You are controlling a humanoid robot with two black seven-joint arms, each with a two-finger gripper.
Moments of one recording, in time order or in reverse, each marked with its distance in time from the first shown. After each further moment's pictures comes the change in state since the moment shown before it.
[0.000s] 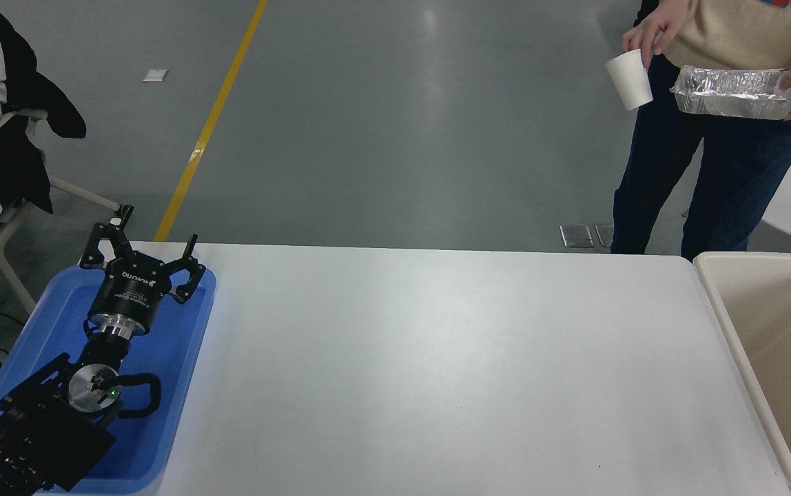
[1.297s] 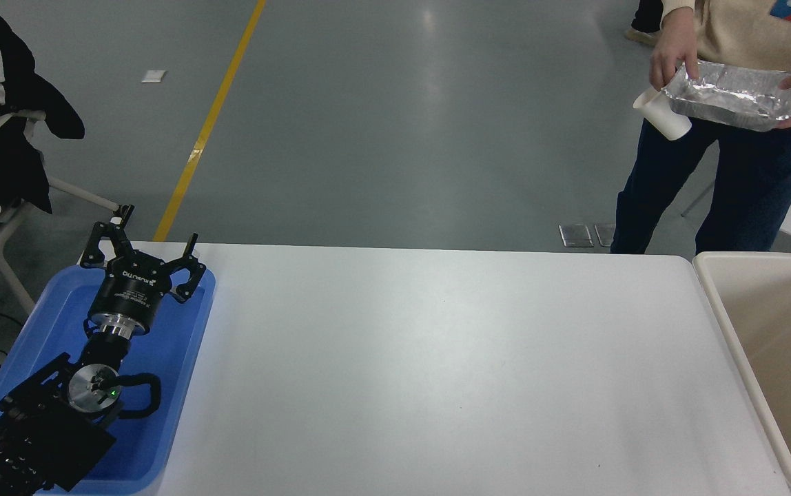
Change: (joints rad) left arm 0.000 0.000 0.000 0.000 0.000 0.000 0.000; right arm 0.155 -0.065 0.176 0.118 0.006 -0.136 -0.005
